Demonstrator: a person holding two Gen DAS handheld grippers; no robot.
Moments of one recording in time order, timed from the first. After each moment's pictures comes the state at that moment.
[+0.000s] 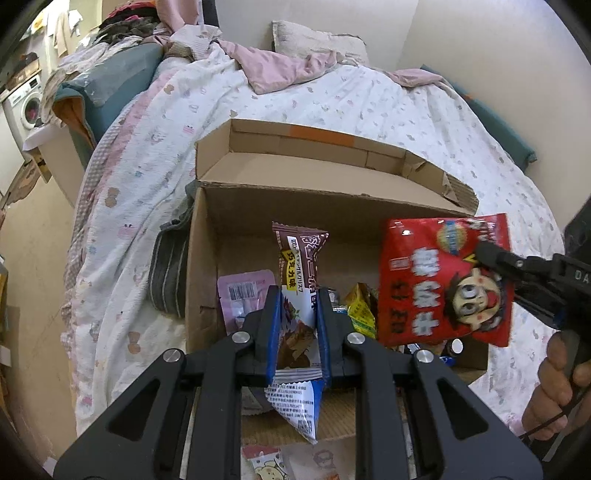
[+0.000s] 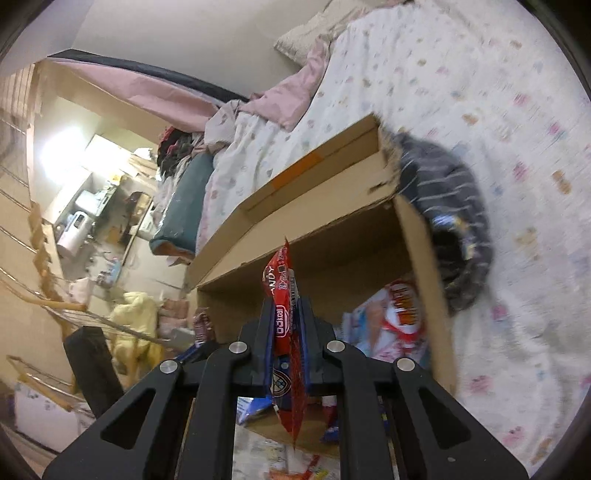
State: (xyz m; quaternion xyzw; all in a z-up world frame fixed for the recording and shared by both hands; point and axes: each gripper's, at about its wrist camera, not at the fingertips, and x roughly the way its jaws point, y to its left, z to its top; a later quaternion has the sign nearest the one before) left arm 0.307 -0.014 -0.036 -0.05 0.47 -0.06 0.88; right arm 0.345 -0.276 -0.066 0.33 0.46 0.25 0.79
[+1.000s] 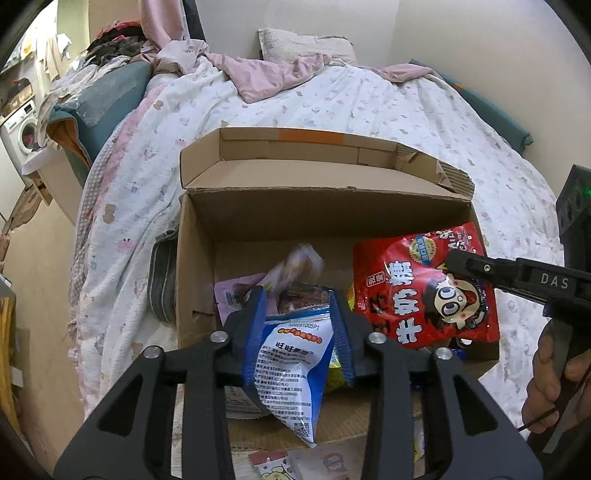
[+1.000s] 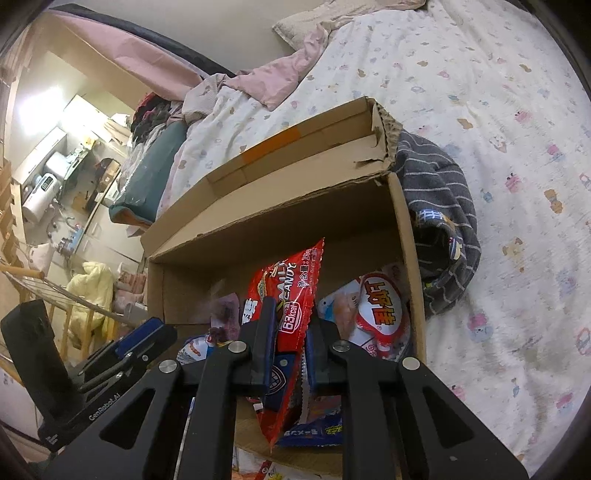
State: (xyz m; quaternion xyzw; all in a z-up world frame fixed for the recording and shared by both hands) left arm 0.302 -0.027 -0.036 -0.01 0.45 -0.06 0.89; right arm 0.344 -0.258 -0.075 0.24 0.48 0.21 0.82
